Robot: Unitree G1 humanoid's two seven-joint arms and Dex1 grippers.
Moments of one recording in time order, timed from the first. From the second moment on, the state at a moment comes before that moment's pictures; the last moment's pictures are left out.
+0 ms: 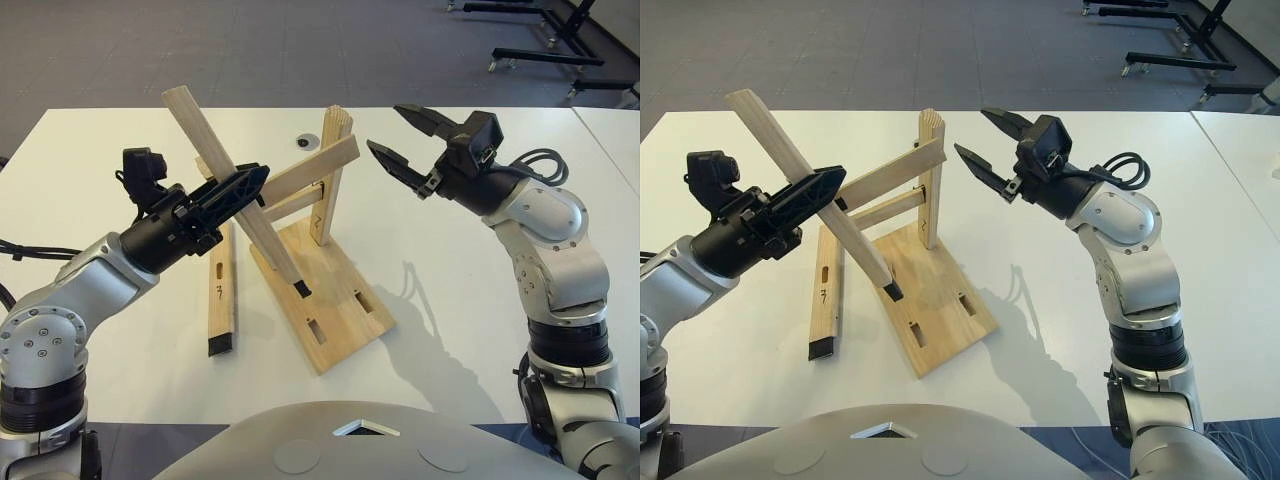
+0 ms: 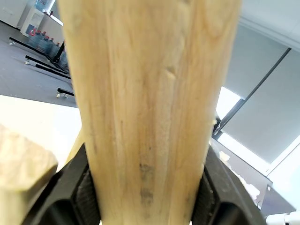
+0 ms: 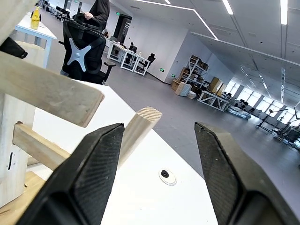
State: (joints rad) left arm -0.01 0.65 0.23 -0.56 -1.56 0.73 -0.28; right arm -0.29 -0.51 -0.01 -0.42 0.33 0.30 0.63
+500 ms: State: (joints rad) left arm -0.09 0.63 0.22 -0.56 -1.36 0.69 -0.40; right arm -0.26 -0.51 -0.05 -0.49 0.33 0.31 0.56
